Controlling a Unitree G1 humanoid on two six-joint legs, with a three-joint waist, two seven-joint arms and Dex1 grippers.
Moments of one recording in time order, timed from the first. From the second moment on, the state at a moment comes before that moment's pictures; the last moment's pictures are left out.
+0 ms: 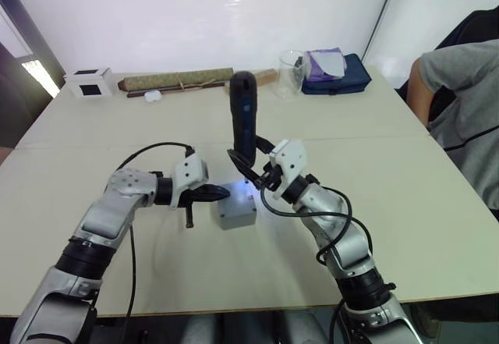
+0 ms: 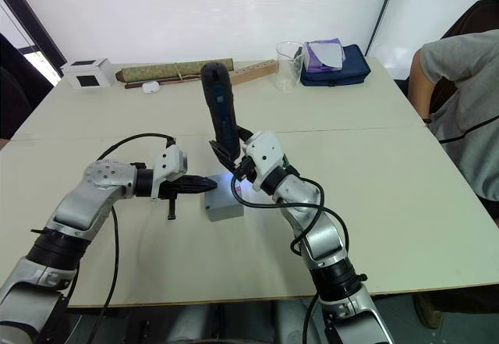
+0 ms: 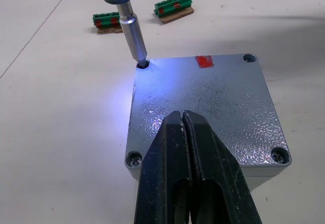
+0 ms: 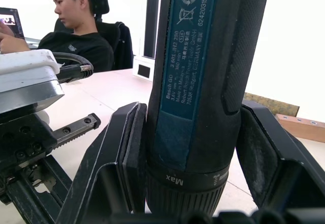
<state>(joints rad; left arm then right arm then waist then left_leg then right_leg) -0.46 0.65 -0.19 0.01 -0.25 0.29 -1.15 -0.36 -0.13 0.26 -0.17 0.13 0.13 0.43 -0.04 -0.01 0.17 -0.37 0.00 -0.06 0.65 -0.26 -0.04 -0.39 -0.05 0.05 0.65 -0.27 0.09</state>
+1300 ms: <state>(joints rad) -0.56 0.66 -0.09 -0.24 -0.47 0.48 -1.17 -0.75 -0.78 -0.03 -0.07 0.67 1.61 0.24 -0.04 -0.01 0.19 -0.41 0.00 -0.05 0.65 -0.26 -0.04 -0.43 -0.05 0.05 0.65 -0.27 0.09</state>
